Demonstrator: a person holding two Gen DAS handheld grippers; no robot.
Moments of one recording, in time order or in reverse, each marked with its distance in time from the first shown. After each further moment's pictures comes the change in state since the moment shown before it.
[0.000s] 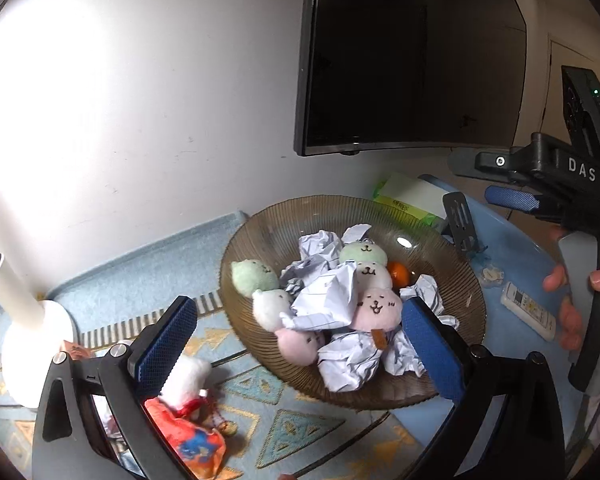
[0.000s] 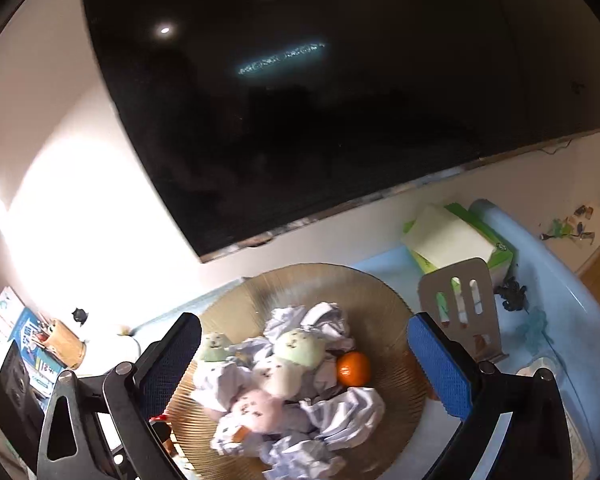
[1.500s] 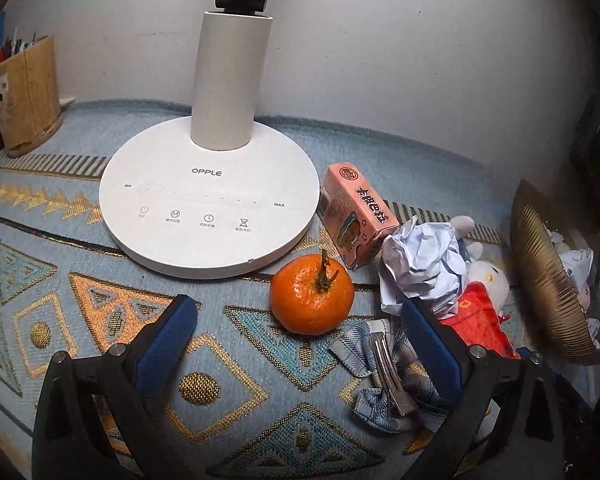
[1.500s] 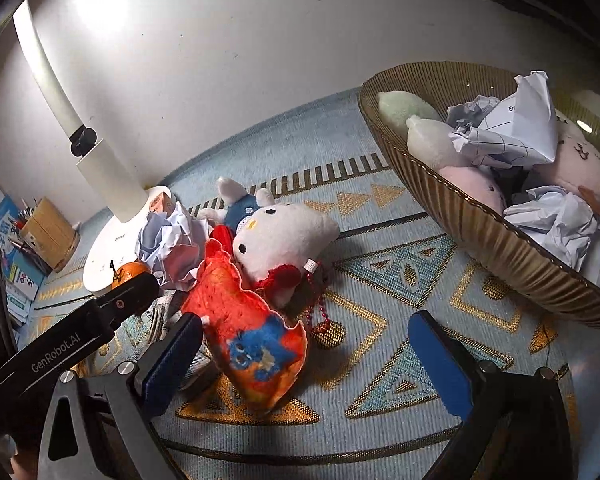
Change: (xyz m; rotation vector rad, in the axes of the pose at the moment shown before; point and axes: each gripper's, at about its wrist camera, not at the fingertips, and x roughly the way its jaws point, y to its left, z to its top) left arm -0.005 0.203 -0.124 -0.514 0.142 0.266; right arm 0.125 0.157 -0.173 -0.078 0.250 -0.016
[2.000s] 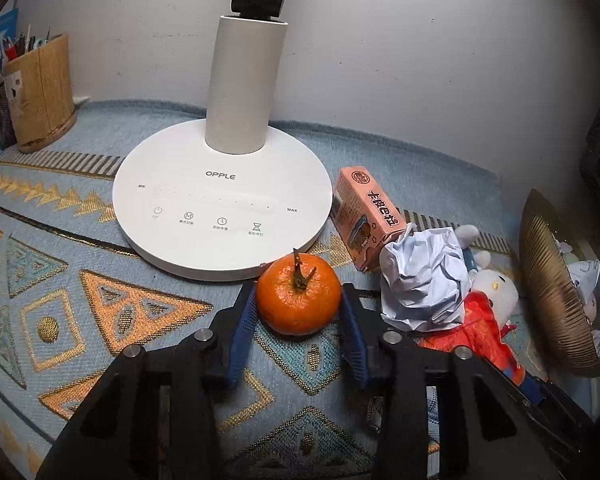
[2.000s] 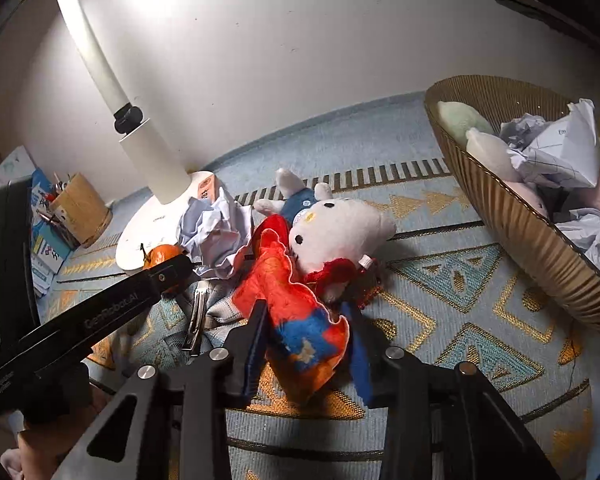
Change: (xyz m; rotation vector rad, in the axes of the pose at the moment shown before) left arm -0.001 -0.003 0.004 -0.019 -0.016 0.043; right arm -0.005 0.019 -0.005 -0.118 0.006 0.100
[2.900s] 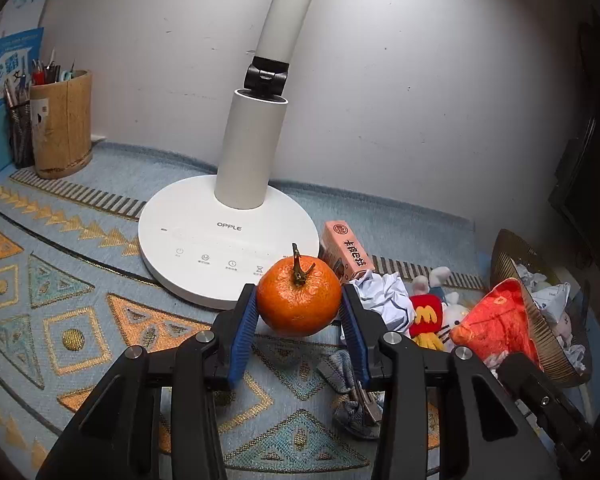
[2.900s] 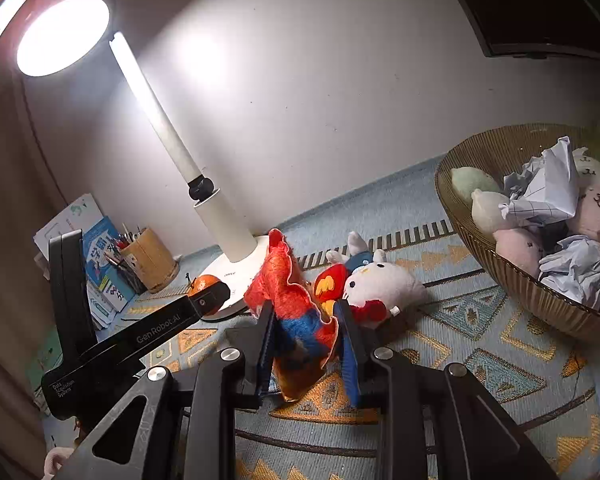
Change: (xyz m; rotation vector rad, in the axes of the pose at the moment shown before) left arm -0.044 0.009 -0.010 -0.020 -0.200 -0.048; right arm -0.050 -0.012 -0.010 0.048 -0.247 0.230
